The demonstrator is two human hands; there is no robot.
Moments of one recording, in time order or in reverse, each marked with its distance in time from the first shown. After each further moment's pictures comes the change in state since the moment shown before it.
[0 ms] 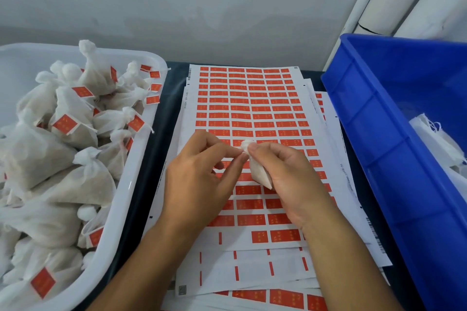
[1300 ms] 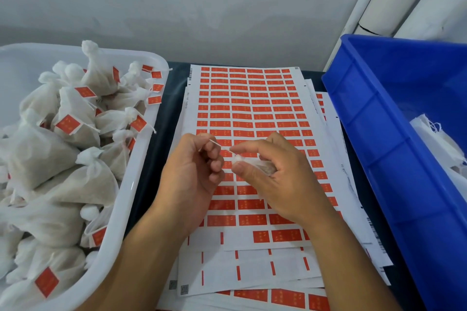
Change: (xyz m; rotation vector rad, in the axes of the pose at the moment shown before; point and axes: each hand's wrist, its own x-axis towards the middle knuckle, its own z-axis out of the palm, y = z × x) left_hand 0.014 0.009 -0.015 -1.265 -0.045 -0.876; right_hand -0.002 0.002 -0.004 -0.507 -0.040 -0.467
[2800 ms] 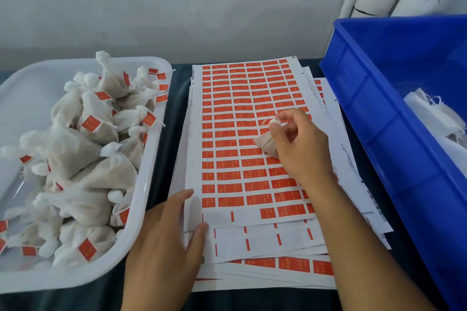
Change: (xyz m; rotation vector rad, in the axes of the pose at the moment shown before) left_hand -0.108 -0.024 -0.063 1.589 0.265 0.240; right_hand 0.004 0.026 -0.005 -0.050 0.341 0.298
